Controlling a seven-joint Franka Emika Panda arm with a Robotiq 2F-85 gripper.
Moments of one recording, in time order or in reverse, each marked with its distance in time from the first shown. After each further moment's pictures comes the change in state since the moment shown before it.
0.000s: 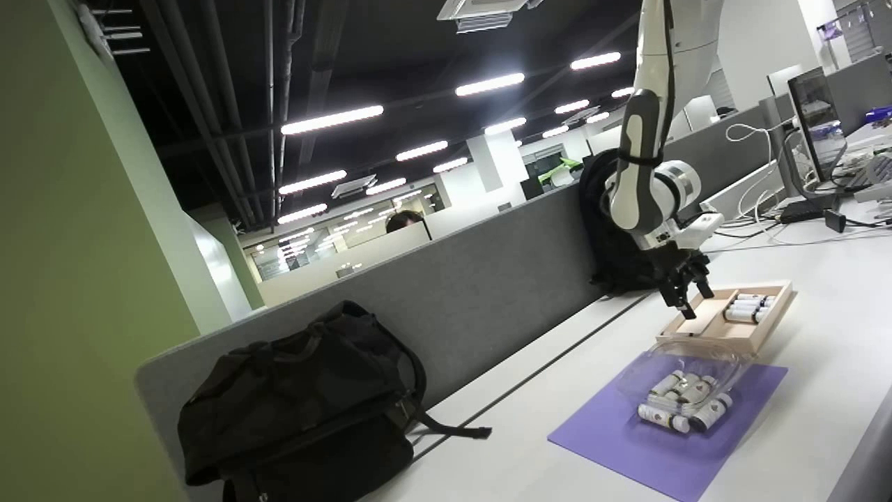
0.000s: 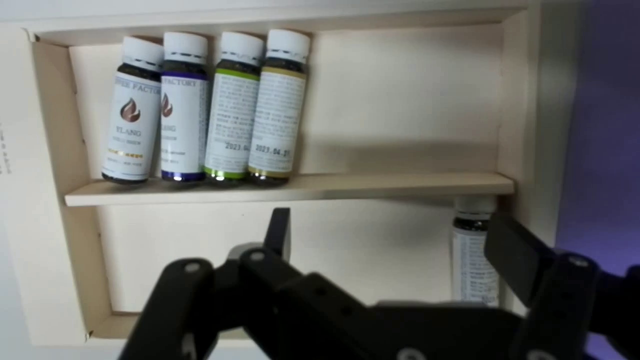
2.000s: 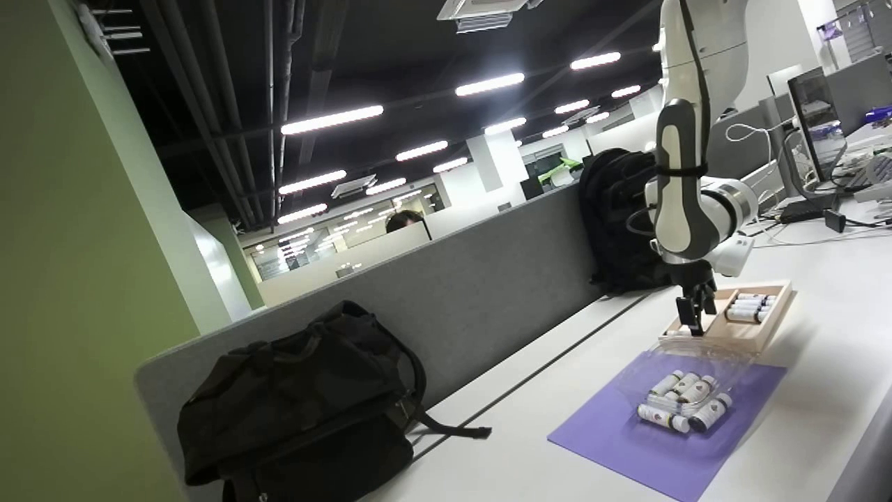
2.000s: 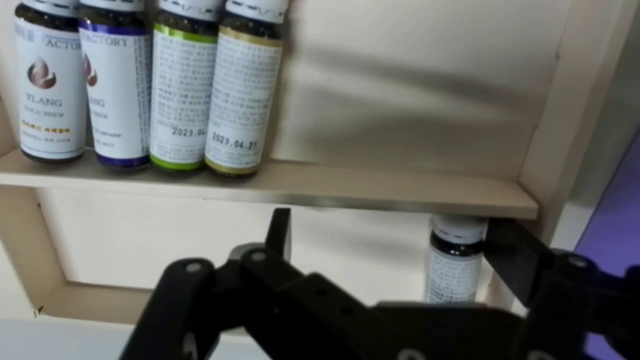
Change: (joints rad) arm -0.094 0.011 0.079 -0.233 -0.039 0.521 -0.082
